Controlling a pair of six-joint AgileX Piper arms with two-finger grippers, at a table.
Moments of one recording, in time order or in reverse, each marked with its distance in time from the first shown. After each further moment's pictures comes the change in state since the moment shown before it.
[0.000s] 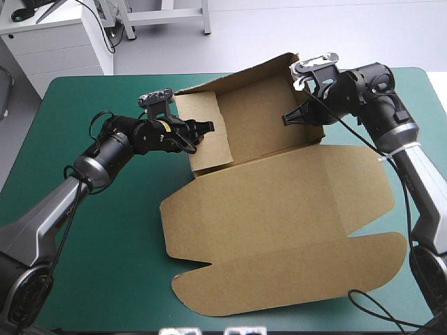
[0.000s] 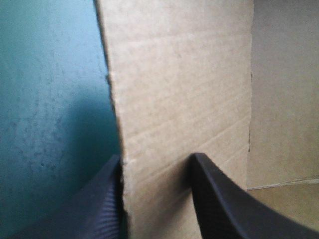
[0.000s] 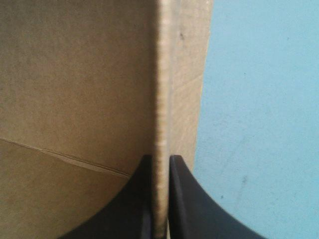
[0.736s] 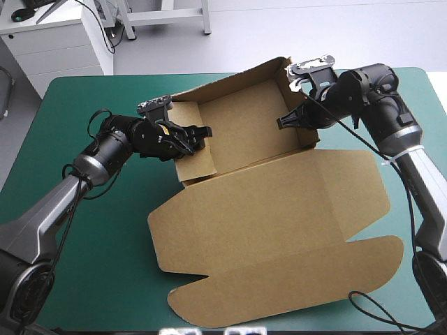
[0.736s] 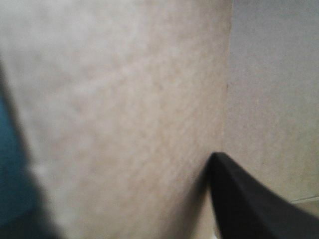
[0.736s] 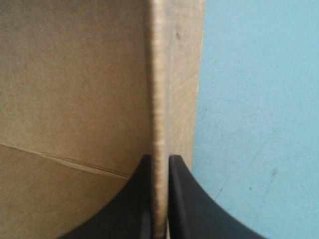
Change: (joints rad) left arm 0.018 0.008 -0.004 -0.039 0.108 -0.021; right arm 0.010 -0.027 0.000 0.071 0.043 -0.003
